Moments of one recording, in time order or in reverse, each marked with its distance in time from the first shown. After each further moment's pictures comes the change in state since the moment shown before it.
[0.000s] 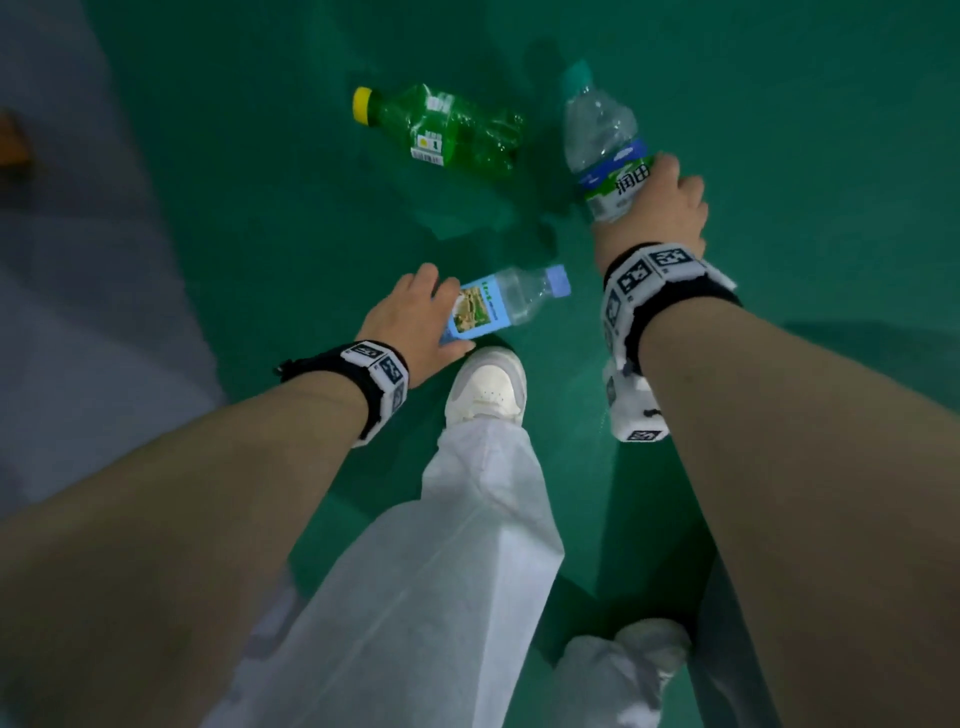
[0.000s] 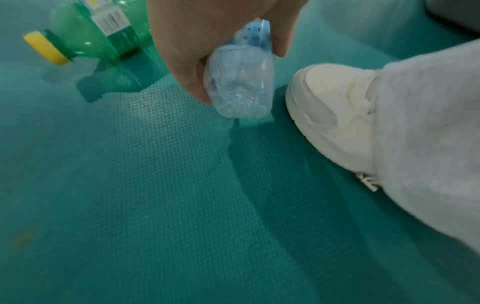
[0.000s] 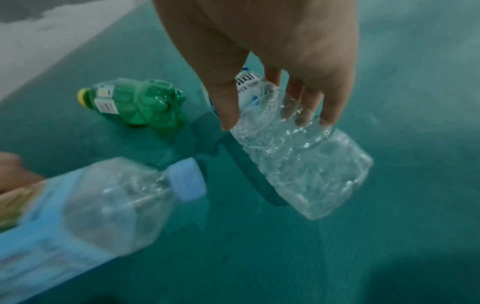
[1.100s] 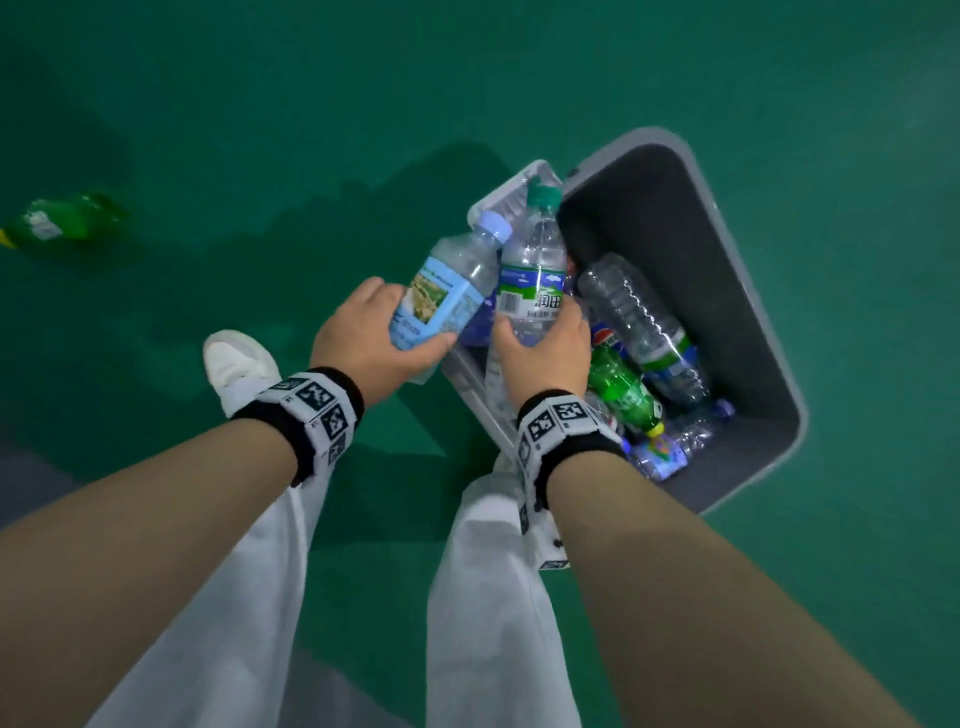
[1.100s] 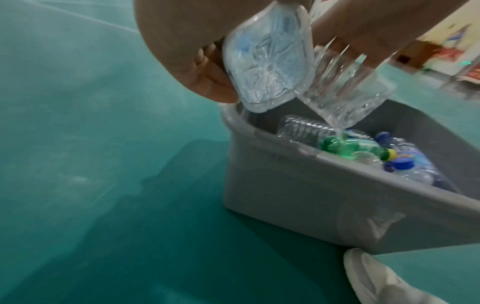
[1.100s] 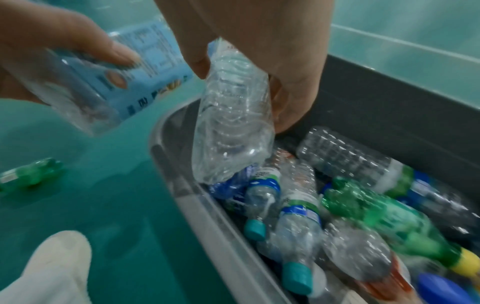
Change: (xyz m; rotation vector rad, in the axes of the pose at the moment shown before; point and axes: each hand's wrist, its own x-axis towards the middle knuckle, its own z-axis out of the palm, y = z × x) left_hand -0.229 0.387 0.017 -0.115 0.100 0.347; right_hand -0.303 0.401 -0.141 0.784 0.266 0.467
